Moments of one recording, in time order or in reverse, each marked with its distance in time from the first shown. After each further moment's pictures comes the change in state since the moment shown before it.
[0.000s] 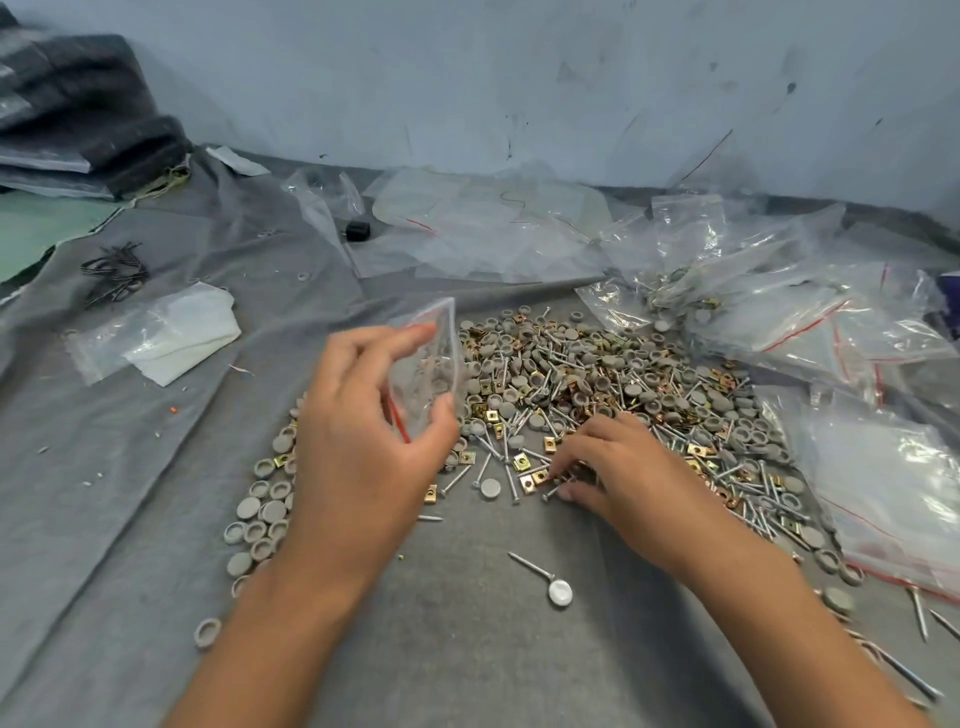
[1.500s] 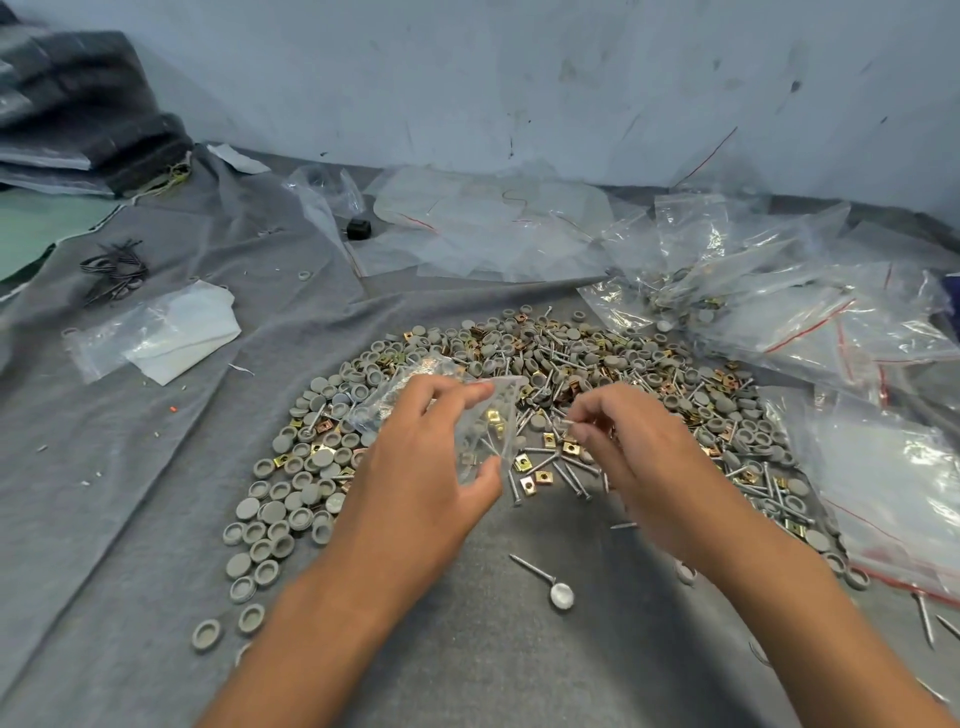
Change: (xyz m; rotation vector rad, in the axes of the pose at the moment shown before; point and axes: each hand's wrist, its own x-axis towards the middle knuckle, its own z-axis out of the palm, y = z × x) left_hand -0.018 -0.002 0.018 0.067 -0.384 0.041; right_hand -0.001 -0.005 -0.012 0.271 0.238 0.014
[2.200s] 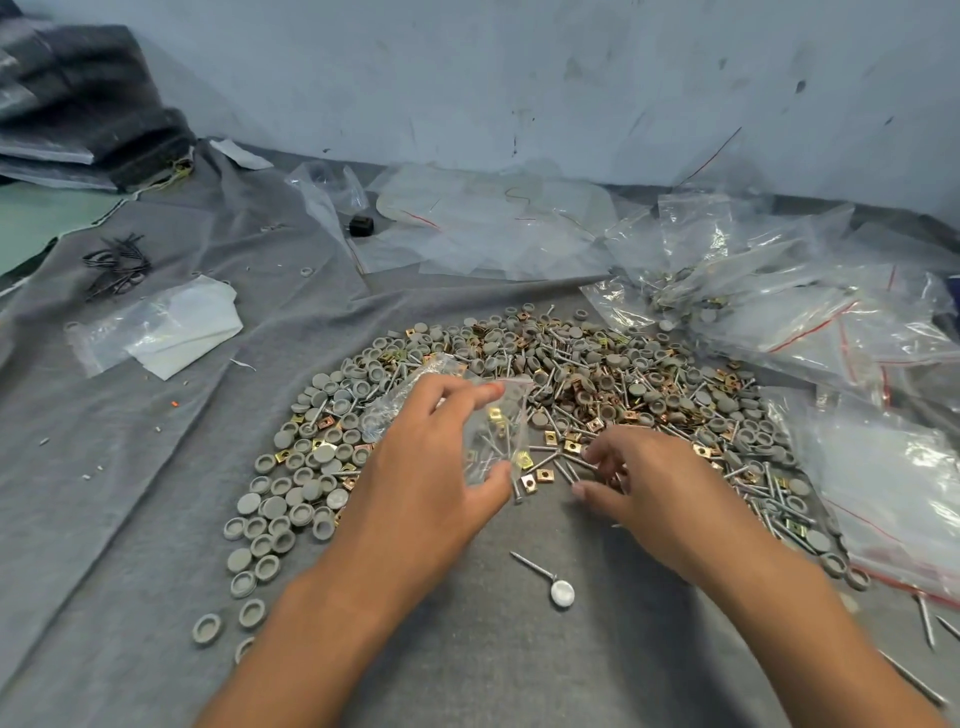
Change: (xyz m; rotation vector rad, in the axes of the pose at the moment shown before) left_hand 0.000 0.001 0.001 -0.019 -0.003 0.018; right_hand -0.011 0.004 0.001 -0.195 -0.232 0.311
